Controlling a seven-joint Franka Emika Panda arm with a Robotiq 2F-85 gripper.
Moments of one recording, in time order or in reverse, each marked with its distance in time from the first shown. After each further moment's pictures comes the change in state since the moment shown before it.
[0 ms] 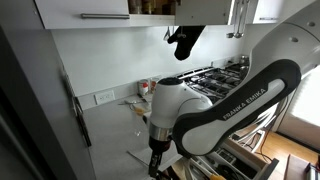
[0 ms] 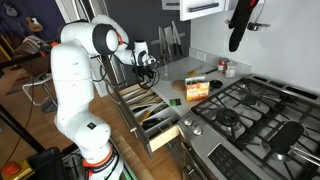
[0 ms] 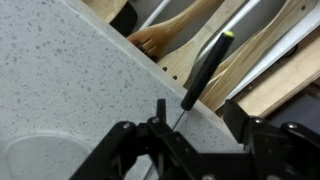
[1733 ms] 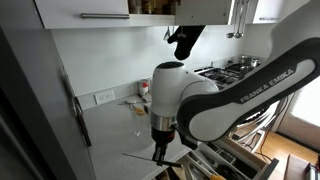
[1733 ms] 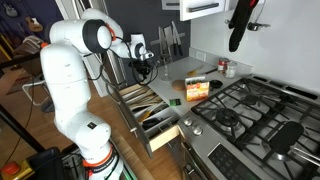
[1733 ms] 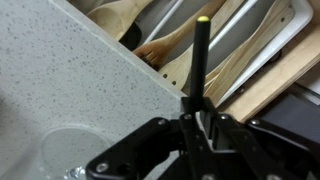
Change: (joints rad) arm 0.010 -0.106 0.002 0.013 -0.029 -0.175 0.085
